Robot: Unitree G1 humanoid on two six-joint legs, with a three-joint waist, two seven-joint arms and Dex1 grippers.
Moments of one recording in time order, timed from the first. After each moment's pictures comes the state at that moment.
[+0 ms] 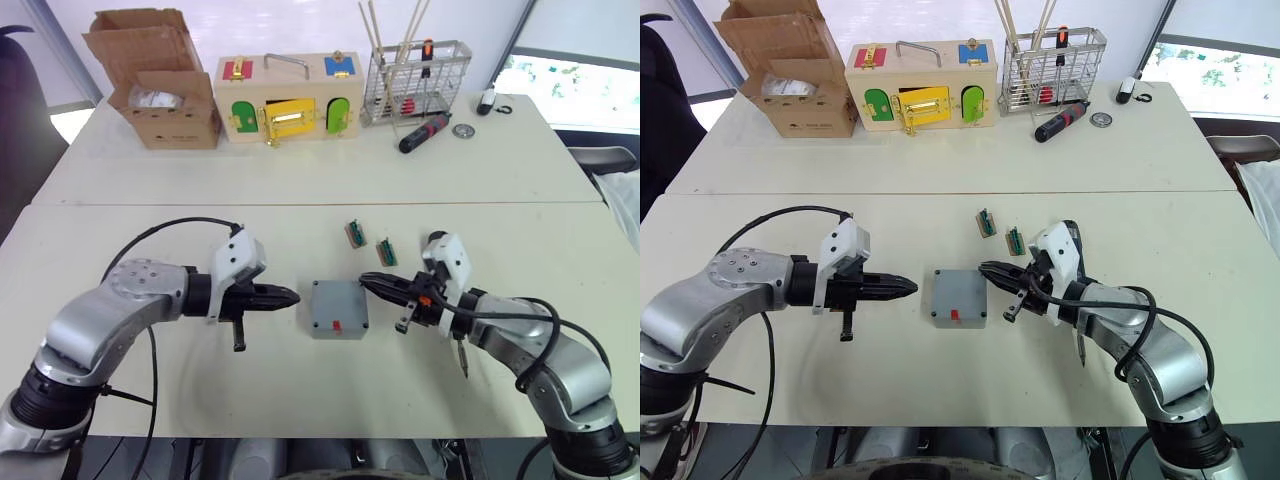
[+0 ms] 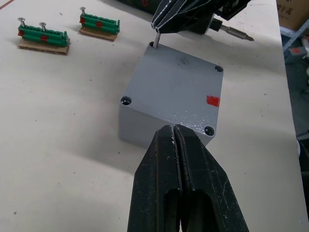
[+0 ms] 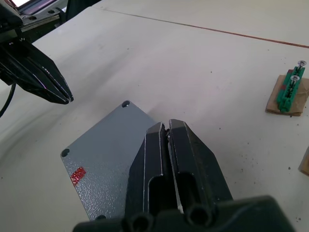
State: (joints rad) left arm -0.32 0.81 -0.10 -0.51 -0.62 0.84 -0.95; right arm -0.10 -0.58 0.02 -0.60 0.50 0.73 0.64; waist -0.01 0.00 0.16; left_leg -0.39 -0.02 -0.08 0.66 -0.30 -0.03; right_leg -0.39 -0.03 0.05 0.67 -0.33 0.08
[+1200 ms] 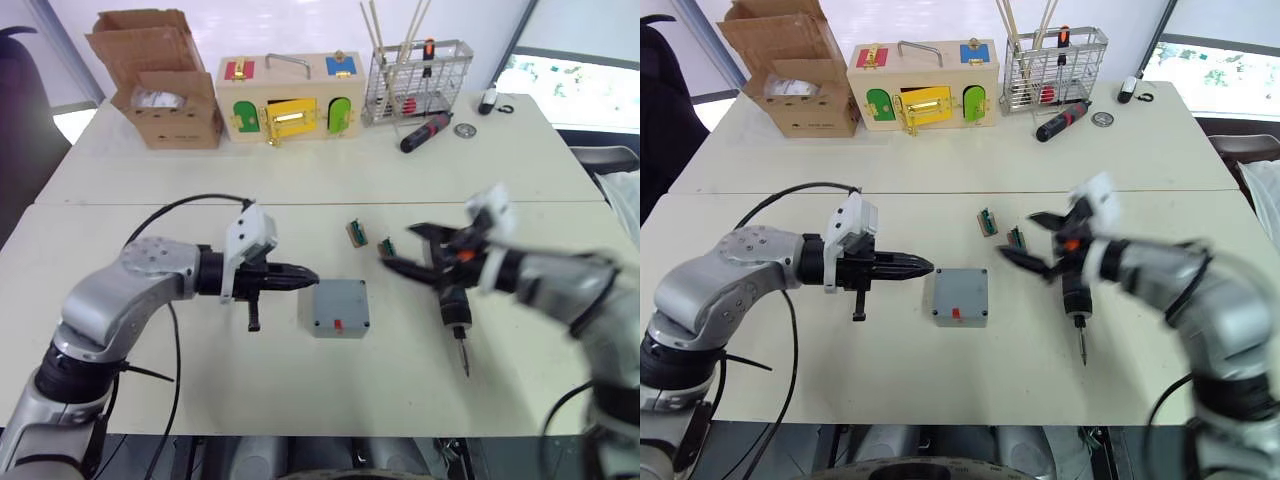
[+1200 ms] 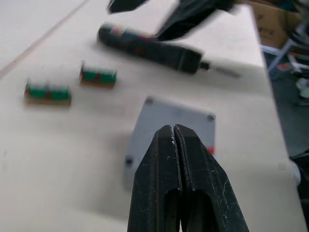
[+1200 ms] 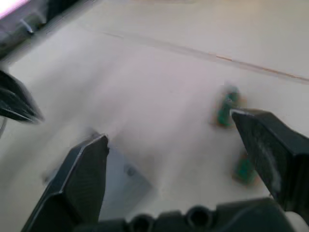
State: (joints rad) left arm -0.49 0.72 -0.11 -0.47 -0.65 0.80 -1.01; right arm -0.43 -0.85 -0.26 -0.49 0.78 1.21 0.60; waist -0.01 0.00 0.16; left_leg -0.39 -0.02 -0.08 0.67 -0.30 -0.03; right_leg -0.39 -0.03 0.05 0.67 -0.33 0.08
